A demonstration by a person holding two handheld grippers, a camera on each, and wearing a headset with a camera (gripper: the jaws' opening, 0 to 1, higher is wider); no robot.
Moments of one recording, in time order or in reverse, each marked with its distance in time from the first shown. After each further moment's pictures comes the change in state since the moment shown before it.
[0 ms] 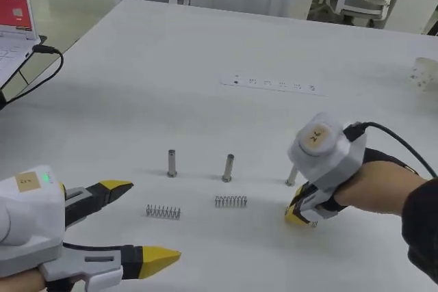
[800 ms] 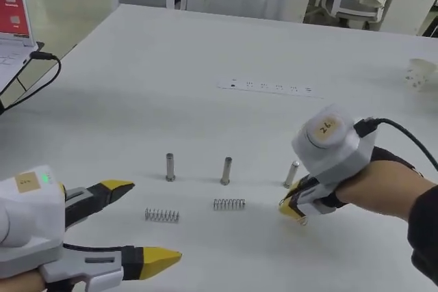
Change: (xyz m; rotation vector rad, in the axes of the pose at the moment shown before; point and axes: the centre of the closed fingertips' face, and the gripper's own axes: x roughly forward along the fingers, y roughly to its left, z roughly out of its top) left arm 0.001 -0.005 0.010 0.028 -0.005 -0.016; right arm -0.026 0.004 0.021 0.078 -0.146 -0.026
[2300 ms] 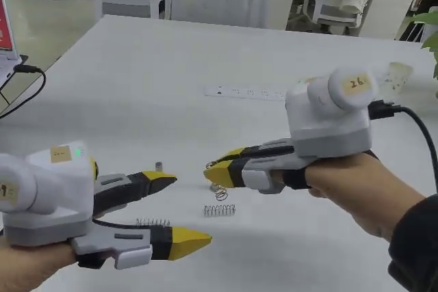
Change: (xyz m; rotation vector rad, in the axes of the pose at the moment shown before) left arm 0.036 -0.033 0.045 -0.003 -0.060 -0.227; right arm -0.059 0.075 0.128 0.174 -0.546 0.188
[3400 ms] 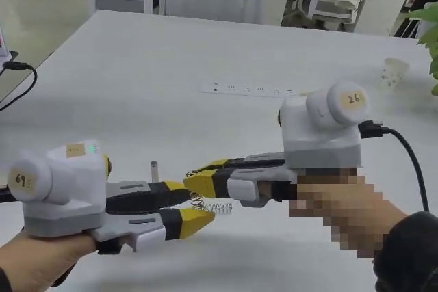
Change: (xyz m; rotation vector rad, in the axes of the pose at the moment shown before) left arm 0.017 -0.007 0.001 -0.069 -0.043 -0.078; right arm 0.011 0.017 0.001 0.111 -0.086 0.106
